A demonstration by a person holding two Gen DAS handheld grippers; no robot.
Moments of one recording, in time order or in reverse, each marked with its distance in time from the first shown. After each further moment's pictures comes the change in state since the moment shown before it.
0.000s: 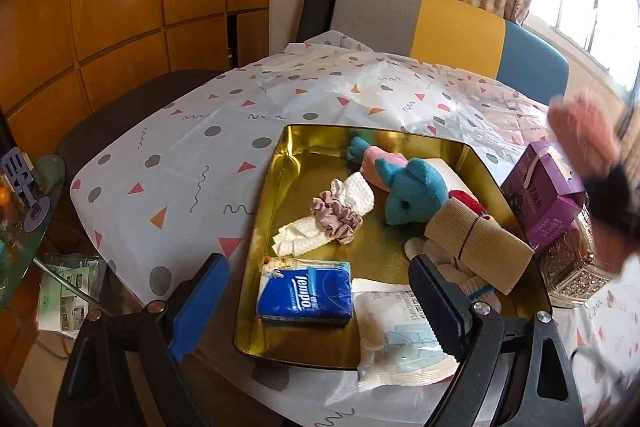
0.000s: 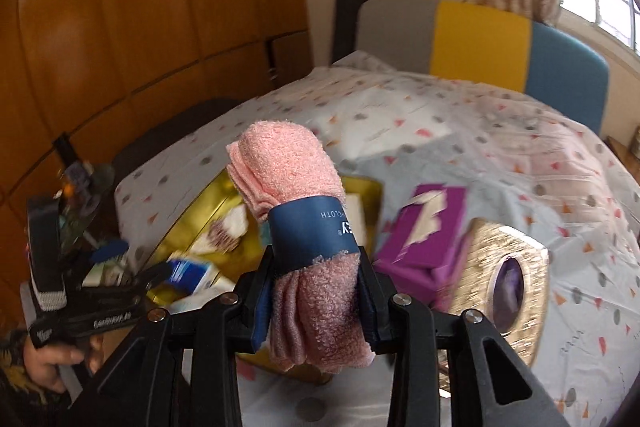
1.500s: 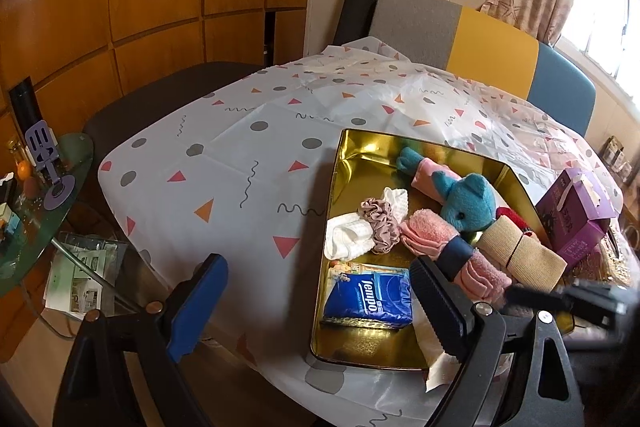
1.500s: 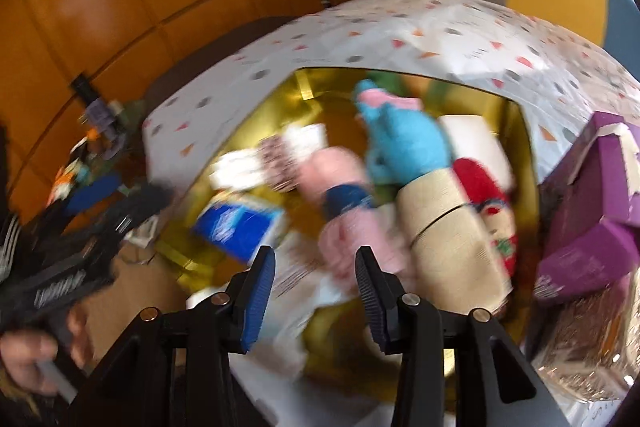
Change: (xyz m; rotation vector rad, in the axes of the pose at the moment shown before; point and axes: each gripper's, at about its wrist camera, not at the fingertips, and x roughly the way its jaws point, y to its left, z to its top) left arm -0.002 0.044 -0.002 -0.084 -0.013 0.064; right arm 0.102 0.059 -0.024 -0.061 0.217 0.180
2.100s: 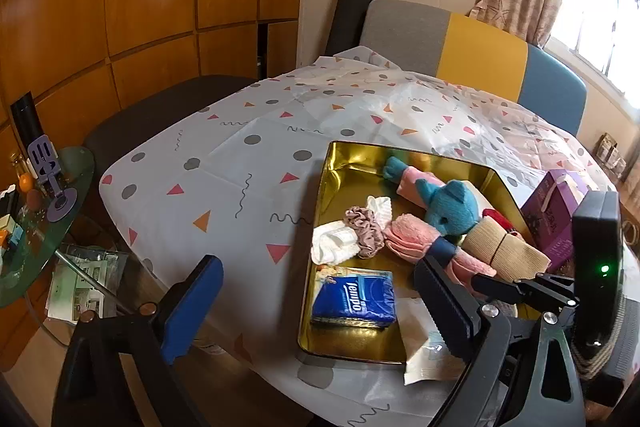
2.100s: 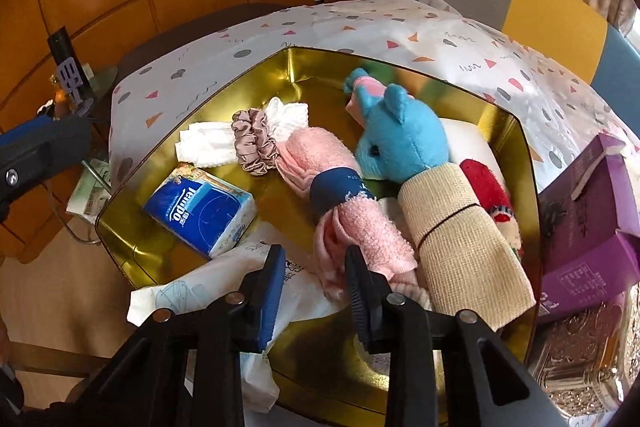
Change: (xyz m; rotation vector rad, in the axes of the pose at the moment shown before) left arm -0.020 -0.010 0.001 0.027 -0.033 -0.013; right arm 0.032 -0.001 -0.002 -0.051 -0.009 -0.195
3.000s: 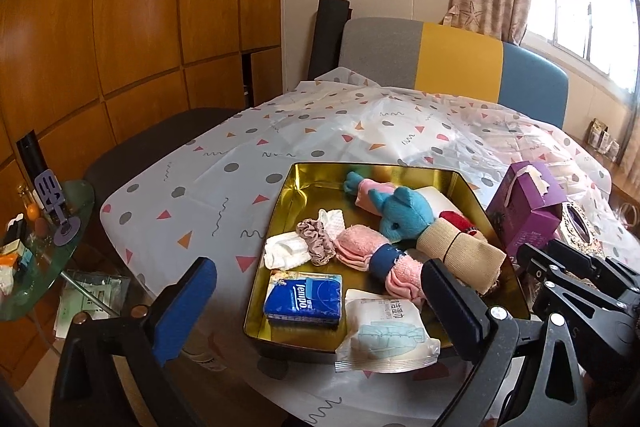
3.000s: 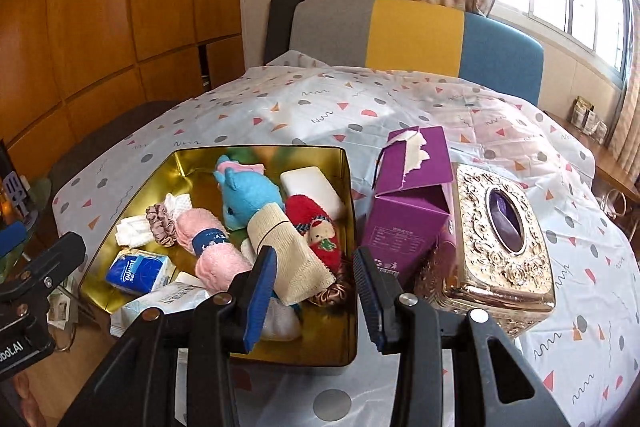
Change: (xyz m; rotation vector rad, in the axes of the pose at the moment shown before) left arm -0.035 -0.058 -0.010 0.077 -0.091 0.019; right arm -0.104 -0.053 -0.039 0.297 -0.256 -0.289
